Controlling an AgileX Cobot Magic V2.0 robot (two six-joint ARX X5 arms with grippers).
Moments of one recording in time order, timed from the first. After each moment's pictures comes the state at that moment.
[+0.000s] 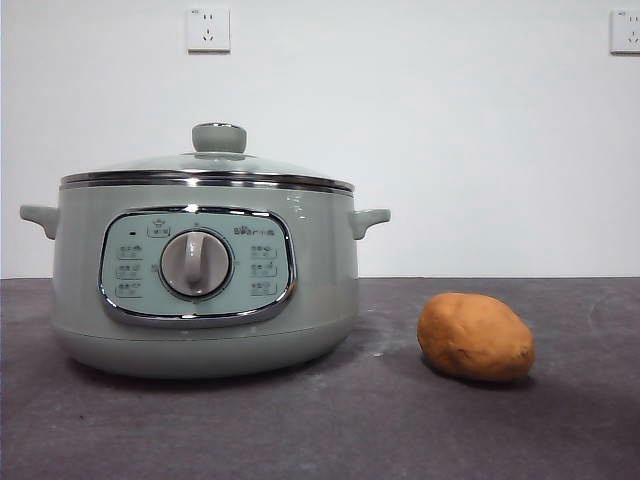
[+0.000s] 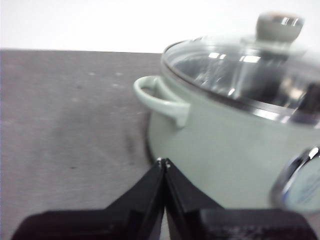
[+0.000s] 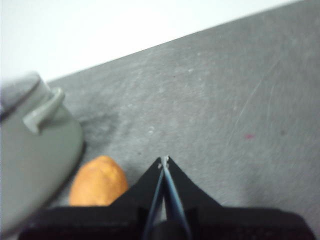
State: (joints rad) left arm -0.05 0.00 0.02 -0.15 0.22 -0.13; right arm 0.17 0.02 0.02 -0.17 -0.08 0.36
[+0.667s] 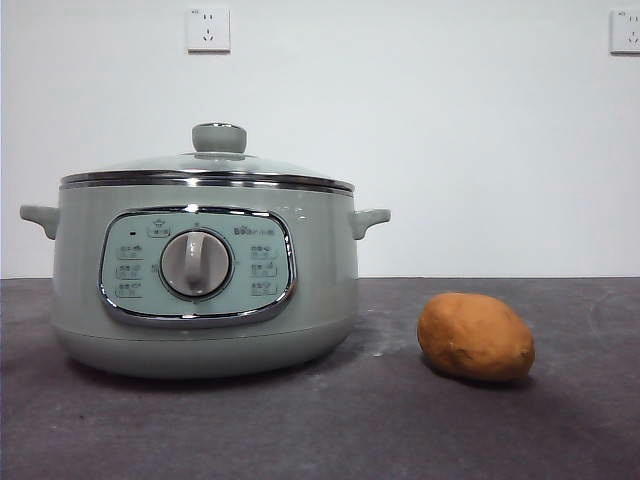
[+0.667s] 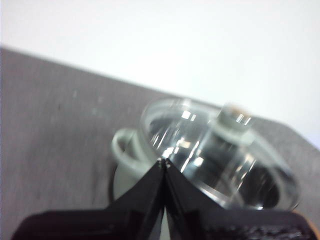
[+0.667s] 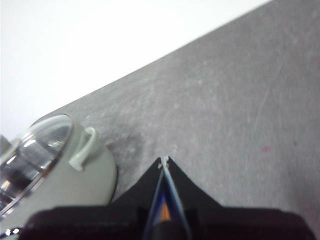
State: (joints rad) left arm -0.05 0.04 0.26 -0.27 0.23 -0.37; right arm 0.17 0.17 0.32 -0.34 -0.08 0.45
